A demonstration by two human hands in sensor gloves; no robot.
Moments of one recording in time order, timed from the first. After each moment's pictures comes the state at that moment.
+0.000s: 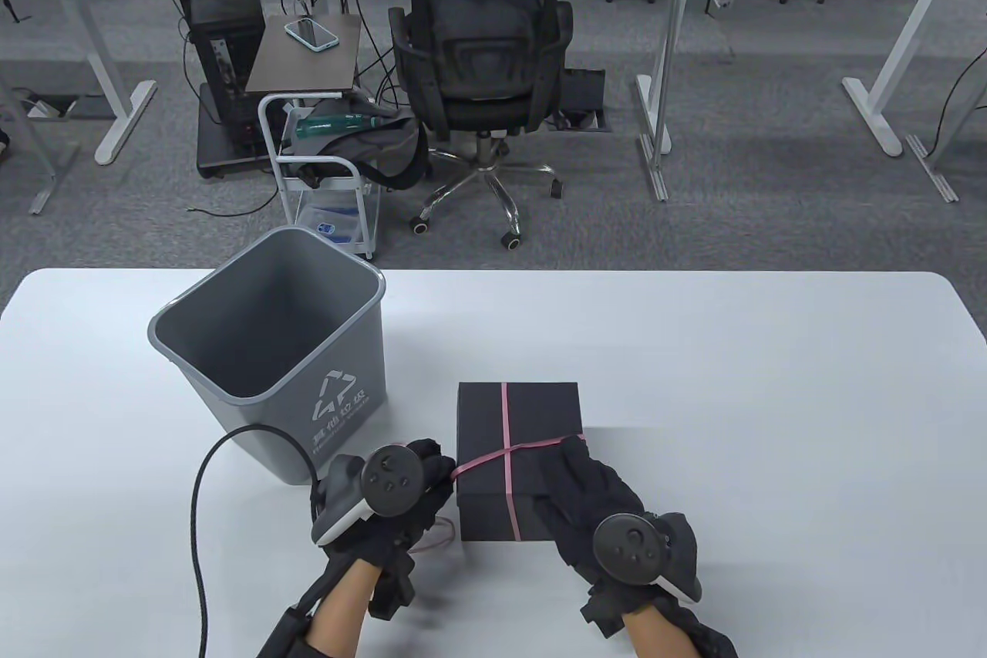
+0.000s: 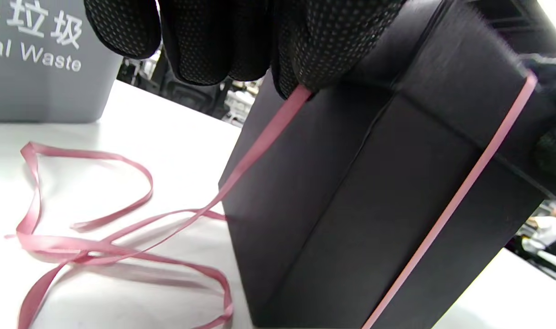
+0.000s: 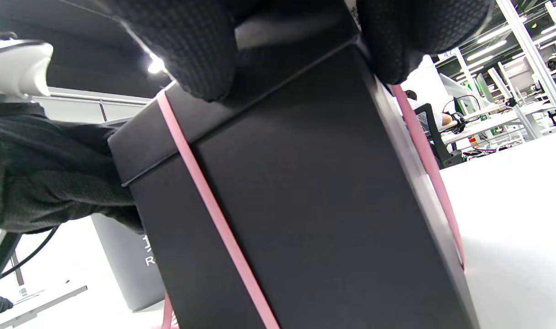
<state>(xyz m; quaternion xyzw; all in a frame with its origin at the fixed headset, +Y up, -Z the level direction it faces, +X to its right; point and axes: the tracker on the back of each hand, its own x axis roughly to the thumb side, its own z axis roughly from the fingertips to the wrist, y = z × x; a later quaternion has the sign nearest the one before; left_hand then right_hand) -0.162 -0.707 -0.361 -0.03 -0.14 0.20 0.97 0.119 -0.734 -0.327 0.22 -0.14 0.93 0.26</state>
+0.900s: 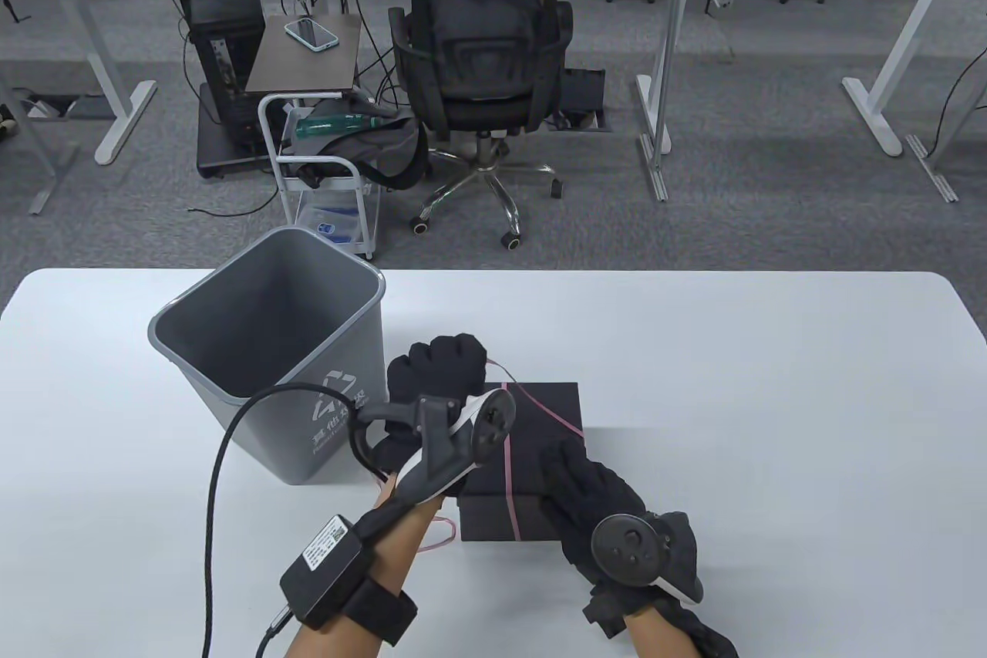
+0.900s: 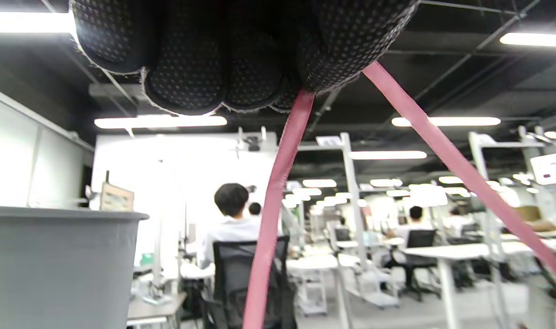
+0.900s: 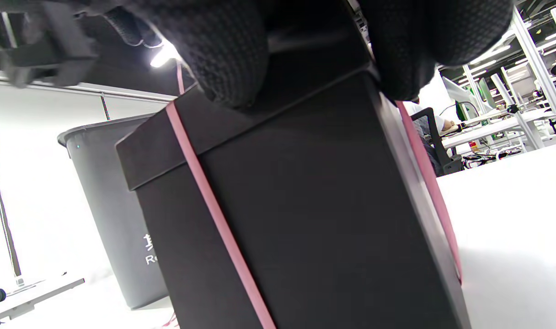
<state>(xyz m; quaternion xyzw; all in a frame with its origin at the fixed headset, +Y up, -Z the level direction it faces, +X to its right) -0.077 -0.571 -0.376 0.27 -0.02 -0.03 0.96 0.117 -0.725 -0.324 0.23 -0.14 0.93 0.24</state>
